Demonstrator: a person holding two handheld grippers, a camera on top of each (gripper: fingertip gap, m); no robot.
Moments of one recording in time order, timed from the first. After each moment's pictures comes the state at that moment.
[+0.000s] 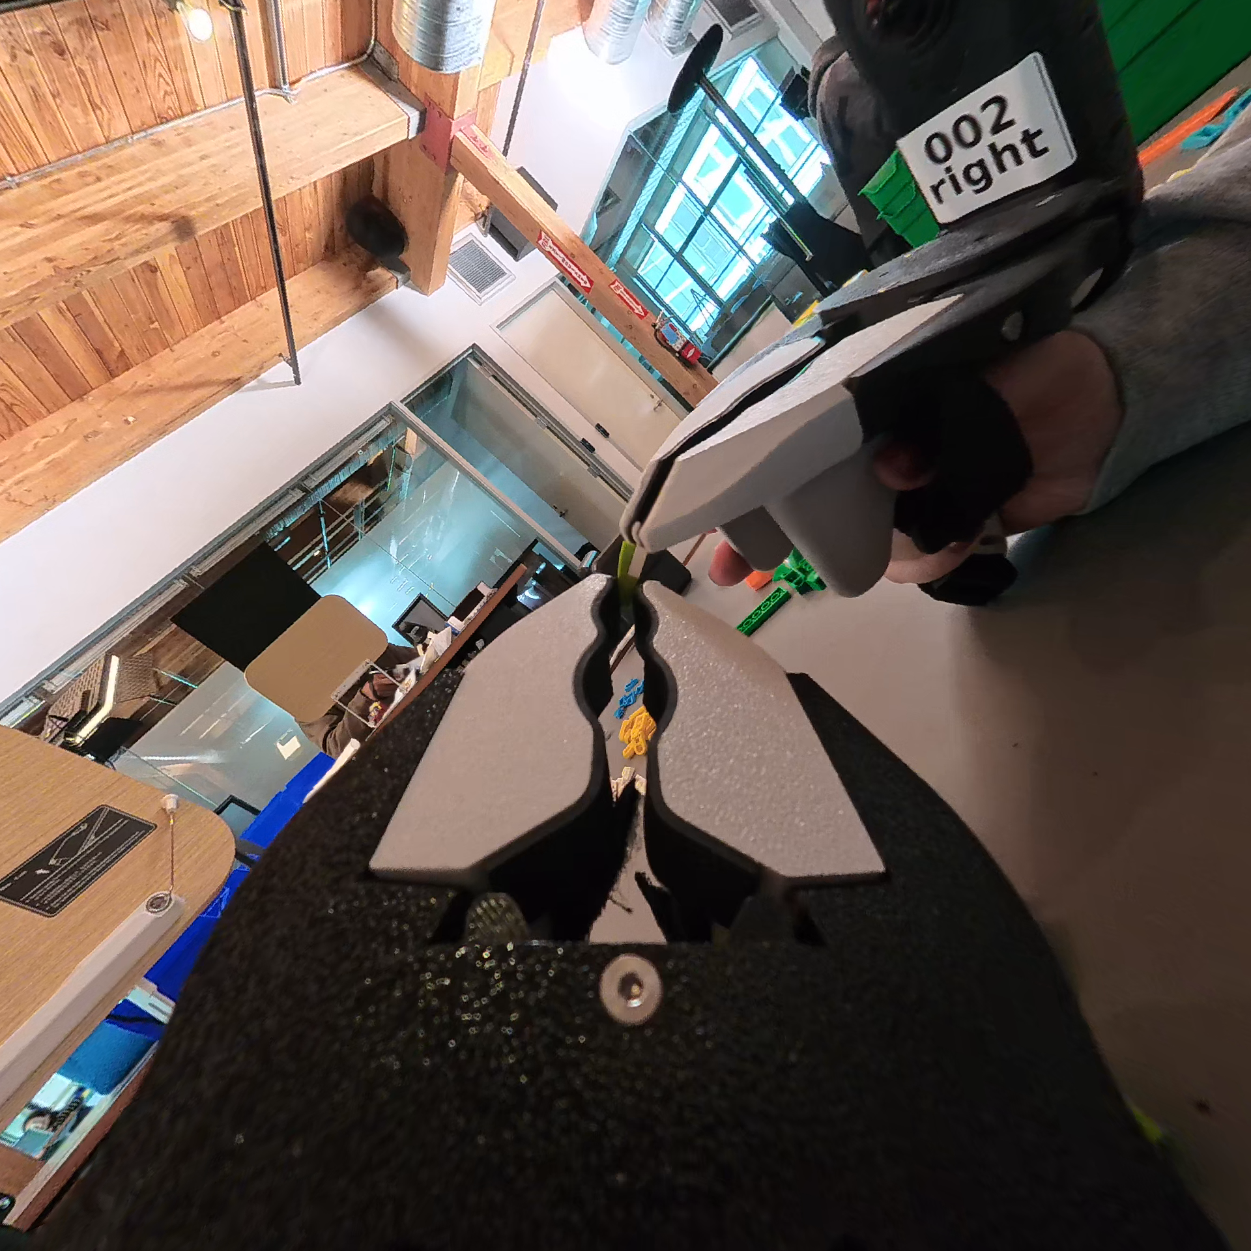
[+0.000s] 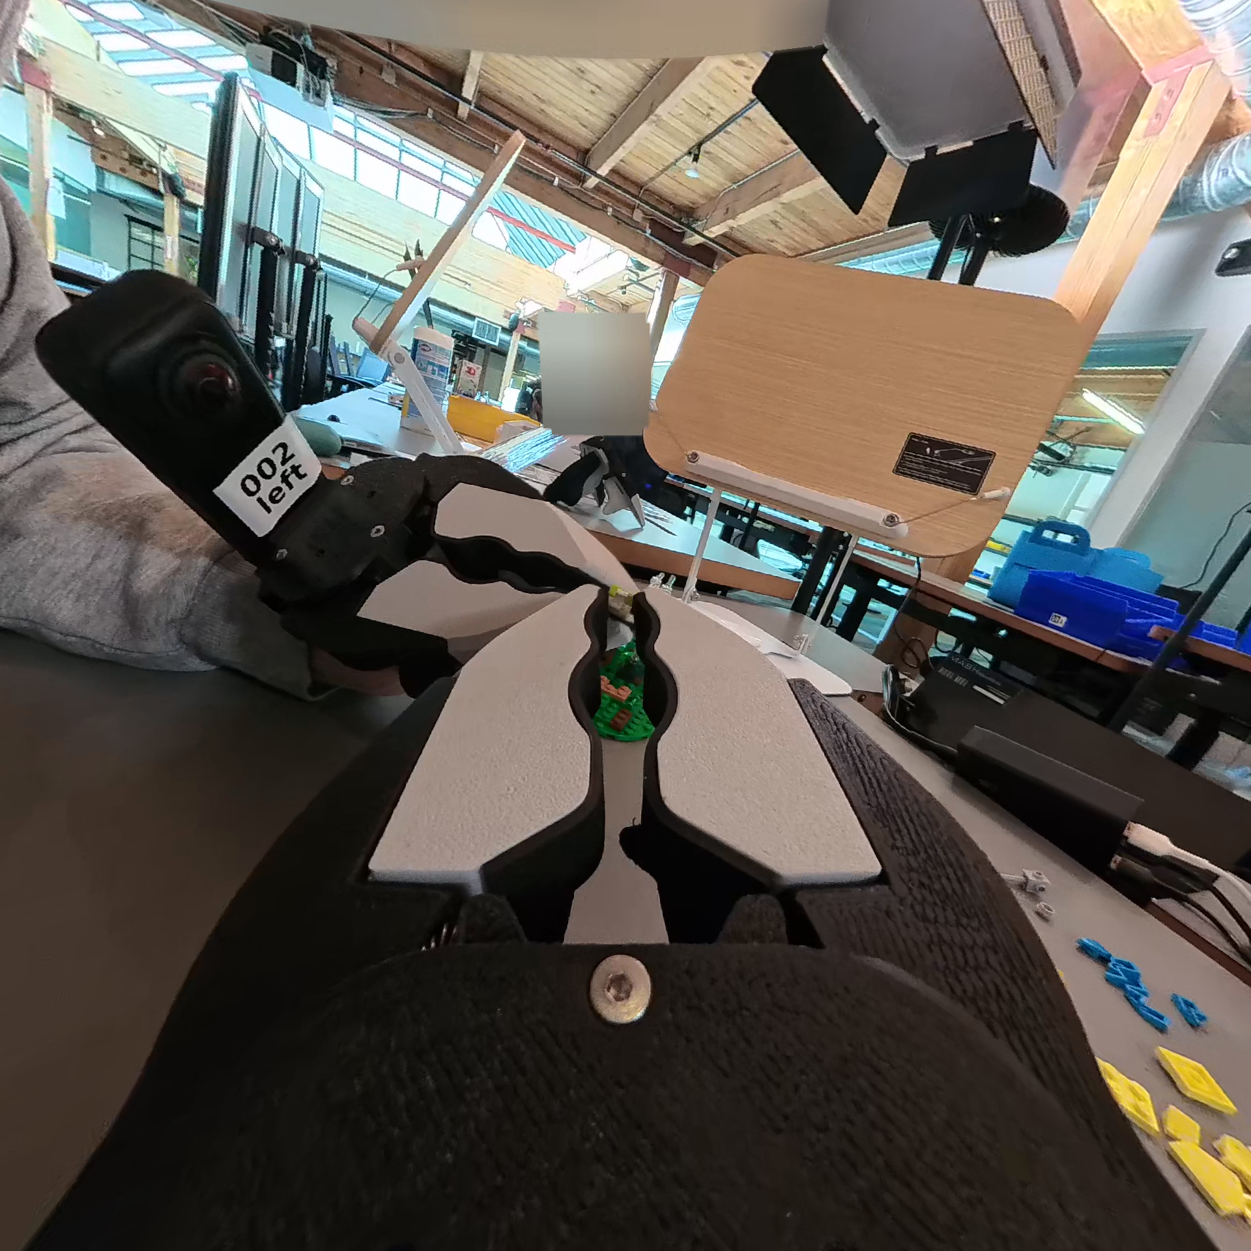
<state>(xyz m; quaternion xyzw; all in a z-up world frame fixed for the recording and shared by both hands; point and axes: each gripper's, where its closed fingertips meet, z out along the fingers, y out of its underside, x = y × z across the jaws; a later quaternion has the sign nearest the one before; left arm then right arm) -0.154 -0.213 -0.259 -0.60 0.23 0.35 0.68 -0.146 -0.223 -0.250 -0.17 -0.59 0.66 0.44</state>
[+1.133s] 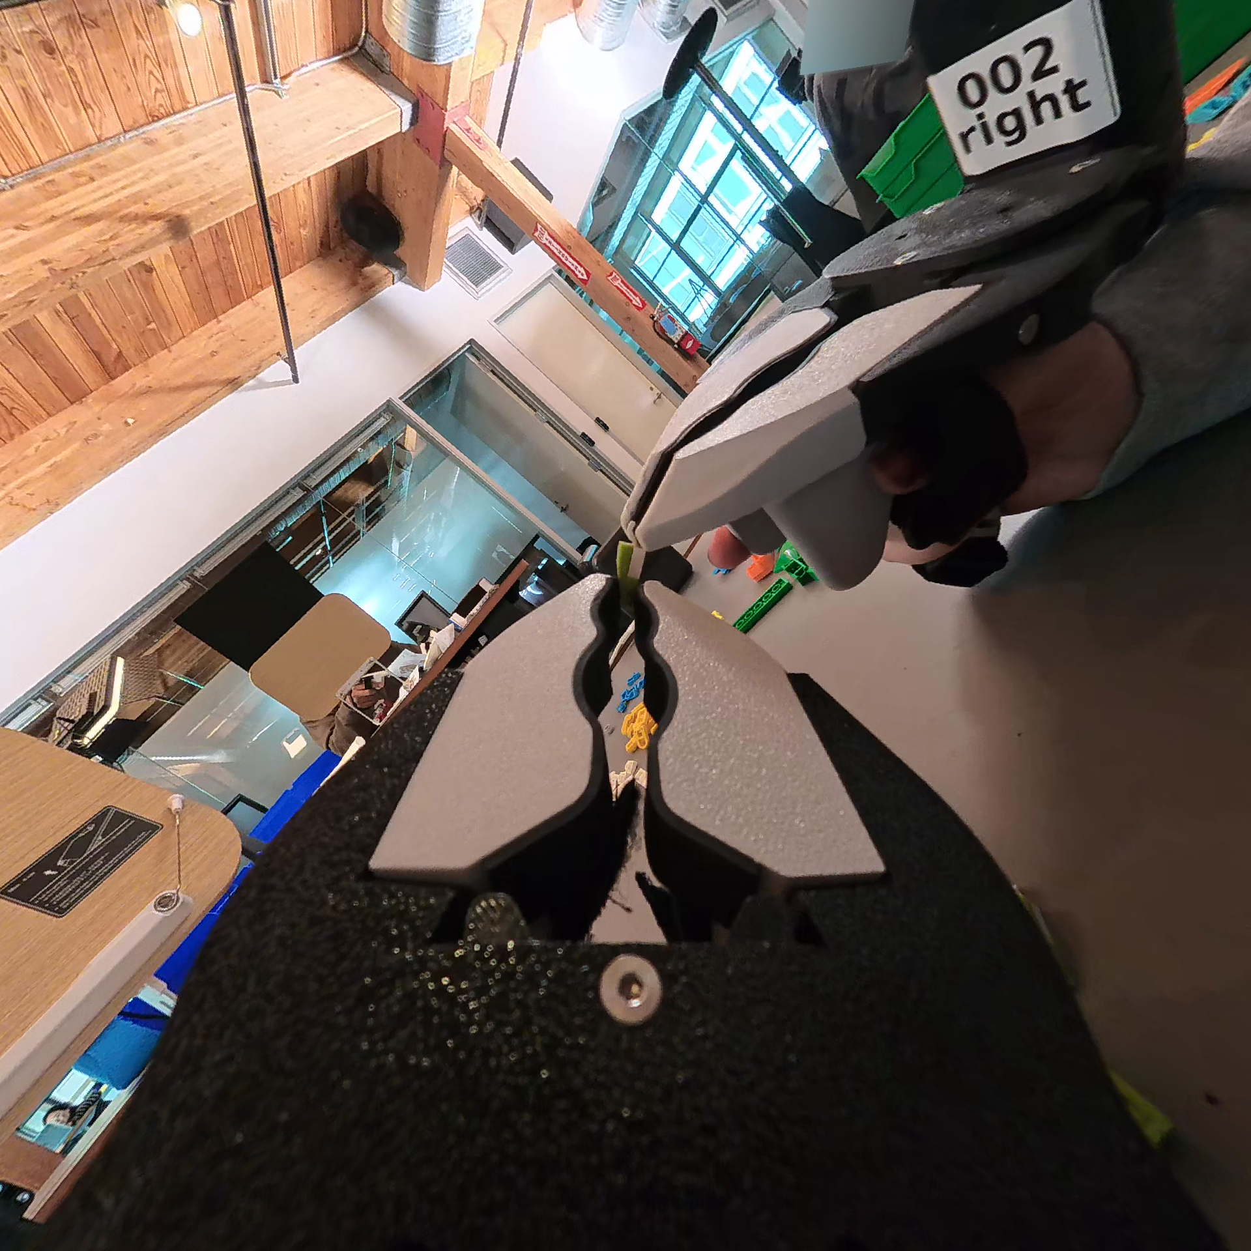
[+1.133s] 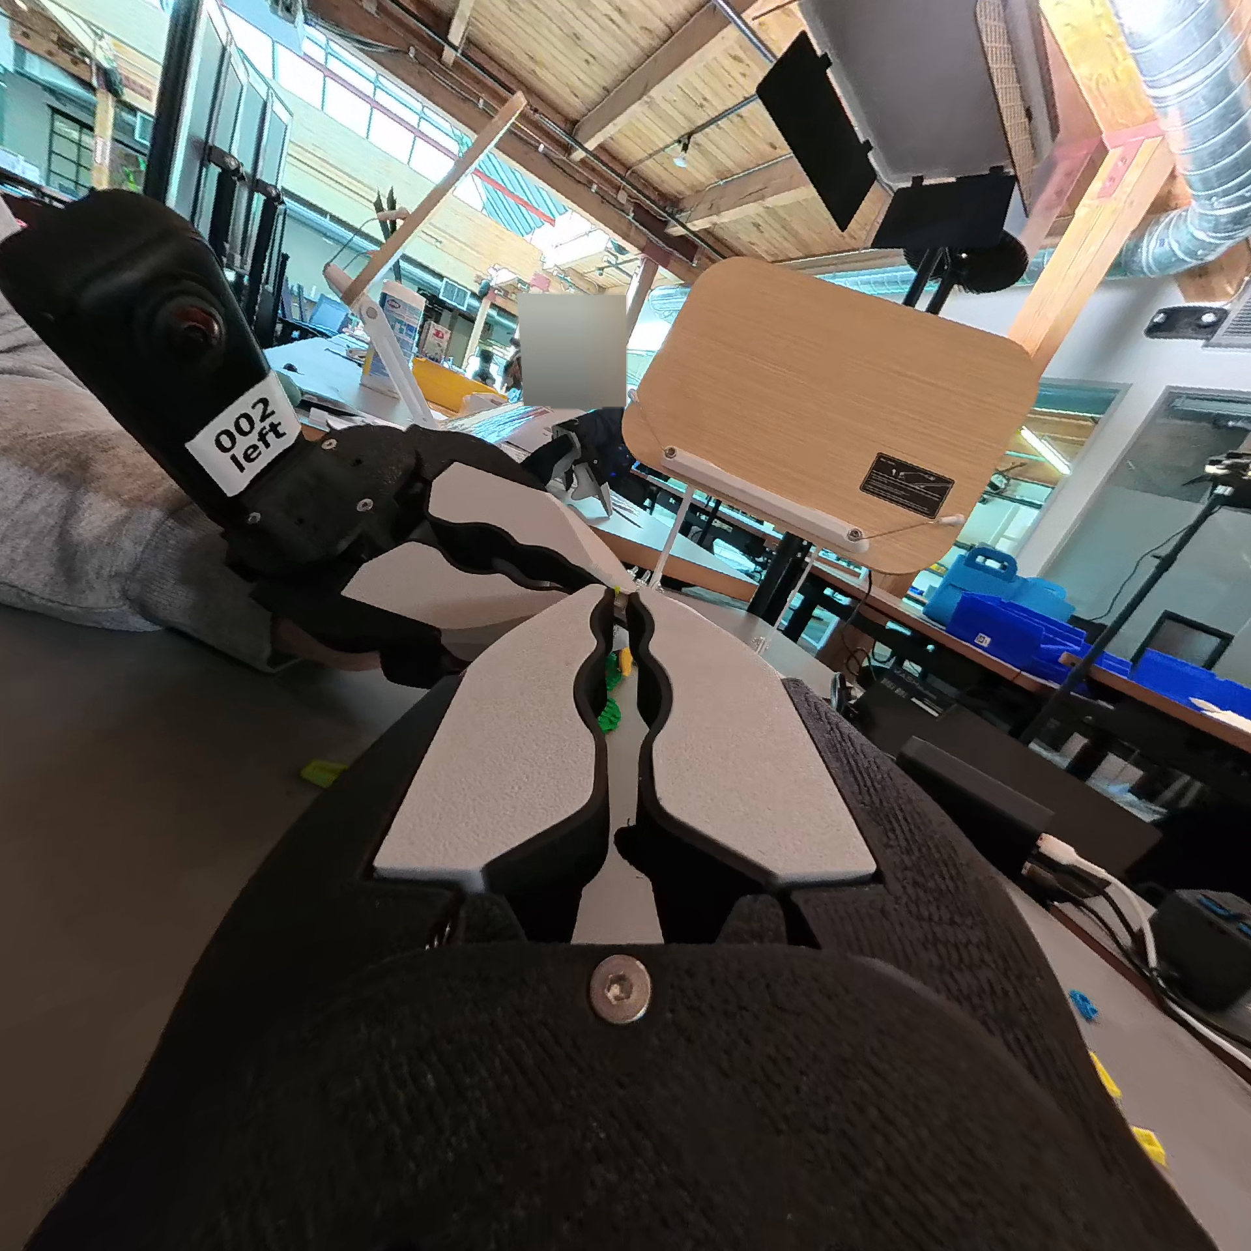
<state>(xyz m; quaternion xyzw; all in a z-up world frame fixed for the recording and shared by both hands) -0.156 -0.214 -0.260 -0.60 0.24 0.36 0.68 -0.147 -0.225 -0.250 -0.15 -0.60 0.62 0.49</state>
